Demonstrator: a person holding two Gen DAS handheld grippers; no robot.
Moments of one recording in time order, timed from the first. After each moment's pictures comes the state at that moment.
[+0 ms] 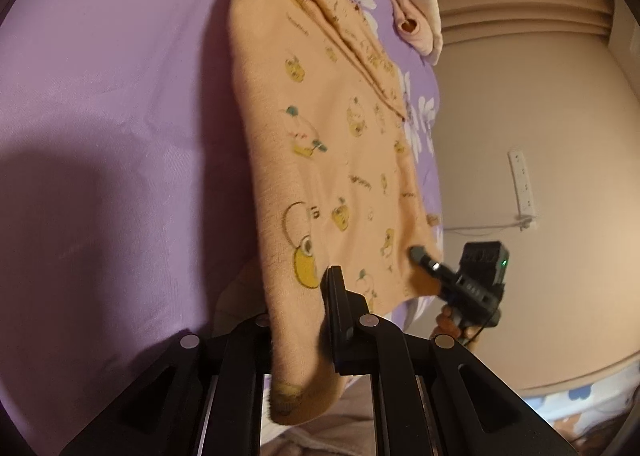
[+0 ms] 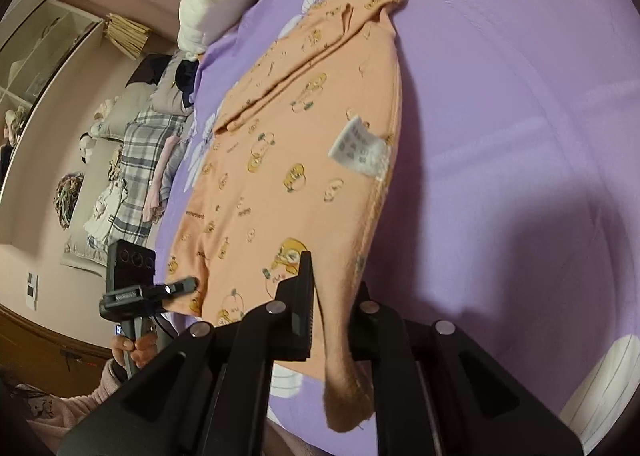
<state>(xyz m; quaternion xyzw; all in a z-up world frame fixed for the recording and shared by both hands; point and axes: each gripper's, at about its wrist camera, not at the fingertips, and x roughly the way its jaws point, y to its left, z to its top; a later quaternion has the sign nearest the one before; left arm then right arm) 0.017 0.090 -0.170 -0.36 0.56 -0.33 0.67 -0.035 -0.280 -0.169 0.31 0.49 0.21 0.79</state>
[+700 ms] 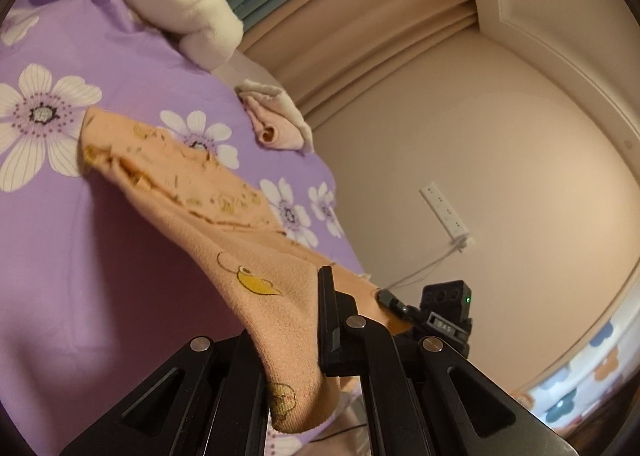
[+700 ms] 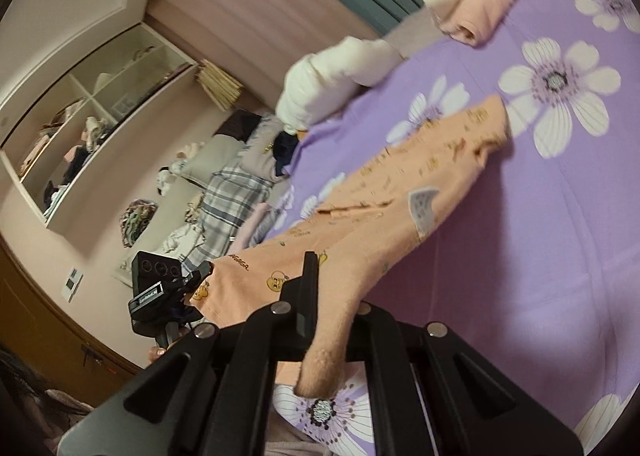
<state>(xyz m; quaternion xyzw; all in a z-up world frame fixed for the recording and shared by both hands) 0.020 0.100 -0.028 -0.34 0.33 -0.42 0.77 -0.044 -0.281 -0.057 0.33 0.31 0.30 0.84</state>
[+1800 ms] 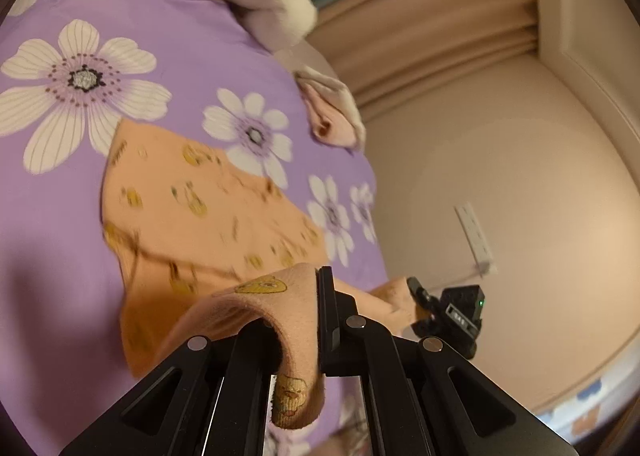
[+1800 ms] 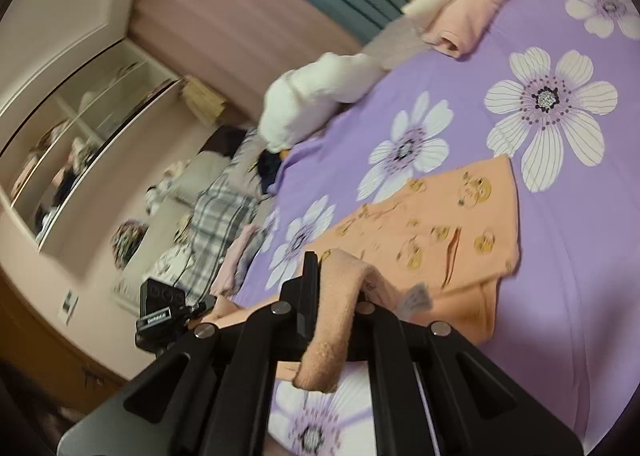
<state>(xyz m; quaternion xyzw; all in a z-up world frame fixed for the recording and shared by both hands) 0.087 0.120 -0.052 -0.38 0.41 -0.35 0.75 0.024 -0.311 -0.057 0.36 0.32 0.26 0.84</state>
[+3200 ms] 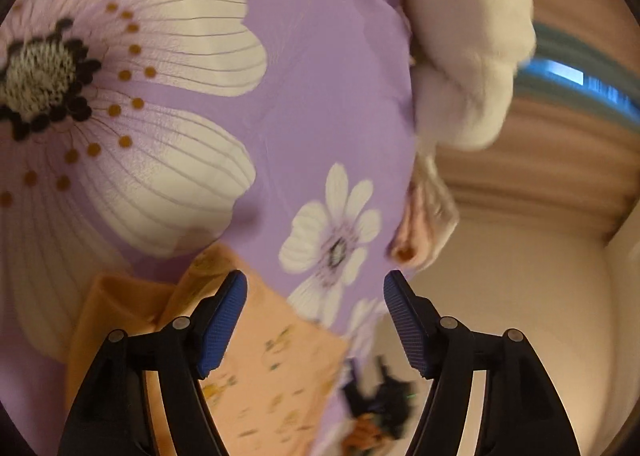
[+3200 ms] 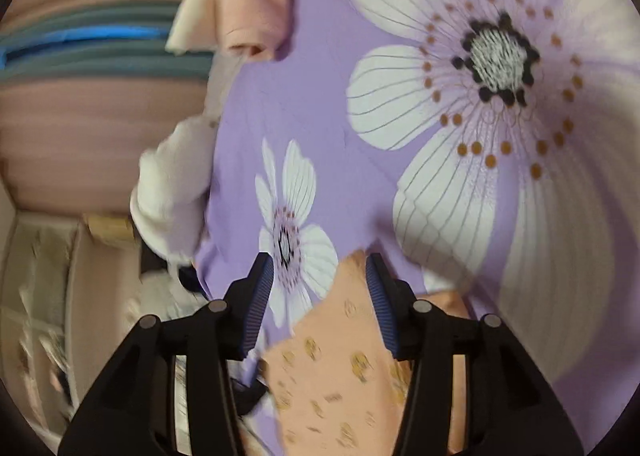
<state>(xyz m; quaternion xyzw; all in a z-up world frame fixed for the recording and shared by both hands) 0.267 0.144 -0.149 -0.56 0.49 -0.19 0.64 0.212 -0.390 -0.148 0.54 0.41 0.09 0.73</state>
